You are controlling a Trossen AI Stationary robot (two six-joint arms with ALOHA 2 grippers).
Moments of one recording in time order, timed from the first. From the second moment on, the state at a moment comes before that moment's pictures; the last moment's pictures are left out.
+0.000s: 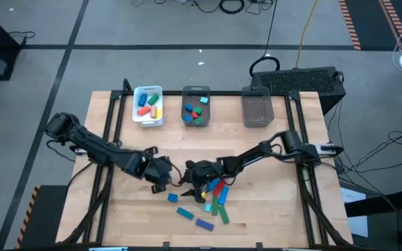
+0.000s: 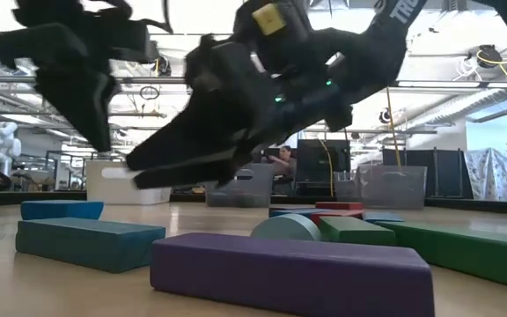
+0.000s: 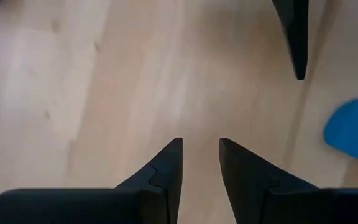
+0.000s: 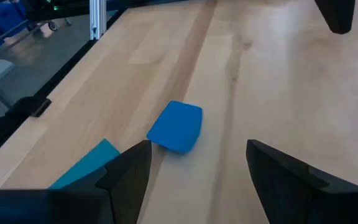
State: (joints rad) left arm -0.39 1.46 0.92 -0.77 -0.29 -0.59; right arm 0.17 2.19 1.22 0.54 -0.21 0.19
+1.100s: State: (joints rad) left arm -0.57 1.46 0.86 -0.63 -0.30 -0.81; right arm 0.24 2.36 1.48 0.35 -0.05 0.09
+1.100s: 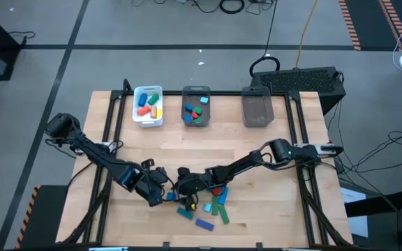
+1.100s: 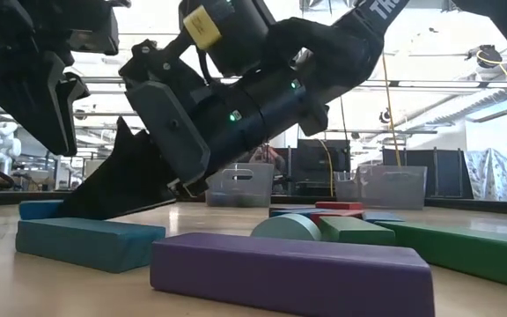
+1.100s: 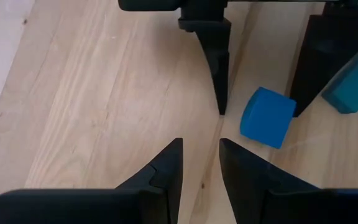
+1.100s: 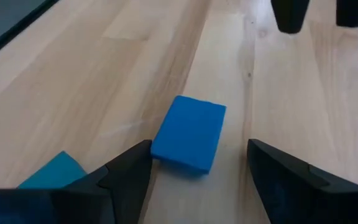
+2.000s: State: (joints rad) left arm -0.57 1.46 0.86 -0.58 -0.30 -0.81; right arm 0.23 2.36 1.48 0.34 -0.05 0.09
